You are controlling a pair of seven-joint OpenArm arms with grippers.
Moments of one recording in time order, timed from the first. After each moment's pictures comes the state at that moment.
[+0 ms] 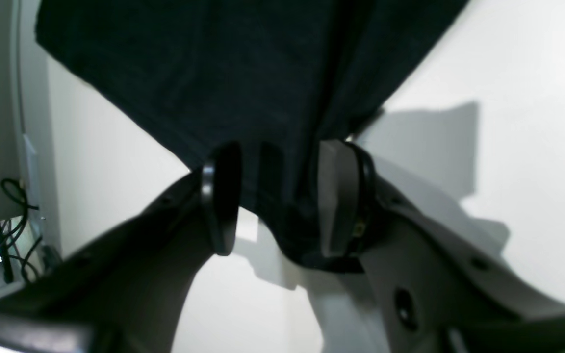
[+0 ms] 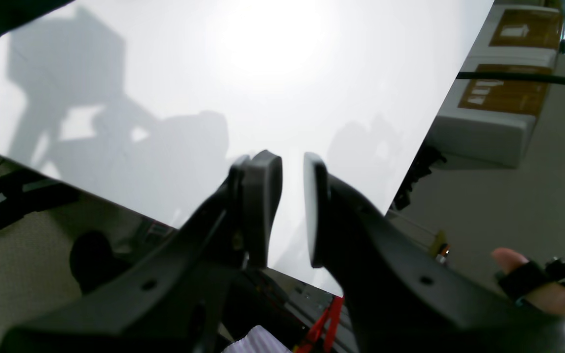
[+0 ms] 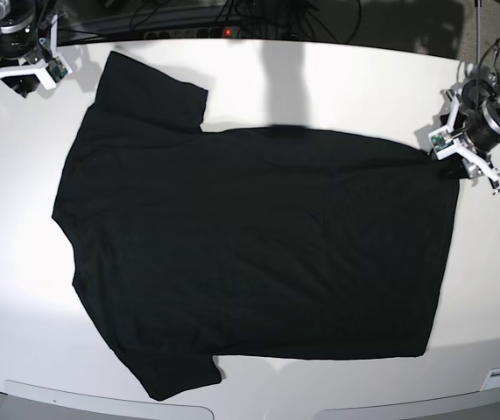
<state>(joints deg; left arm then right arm) 11.6 -35.4 7.2 79.4 34.1 -31.6 -4.5 -57.4 58.3 -7.4 119.7 -16.5 -21.9 -45.1</state>
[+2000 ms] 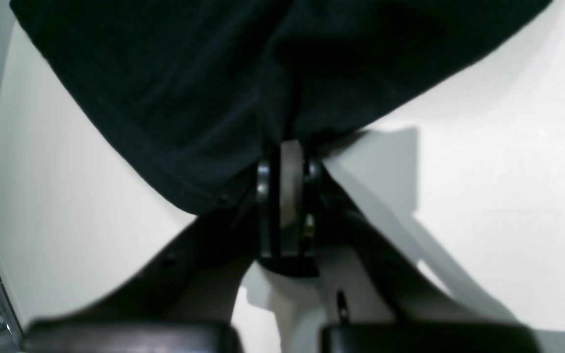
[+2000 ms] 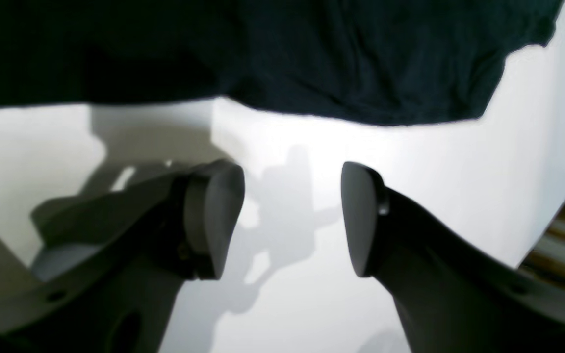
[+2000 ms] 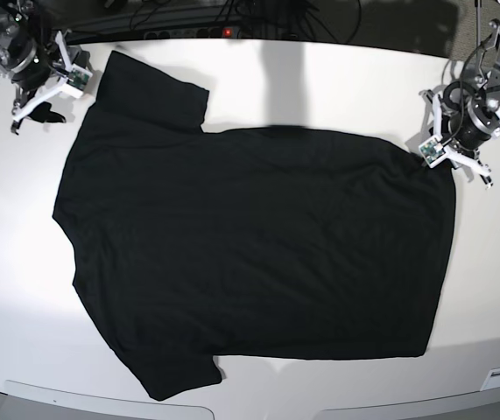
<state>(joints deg) 11.0 -32.7 9.2 79.4 20.5 -31.9 3.2 -28.7 66.5 -32.9 100.4 -8.2 -5.7 -19.0</state>
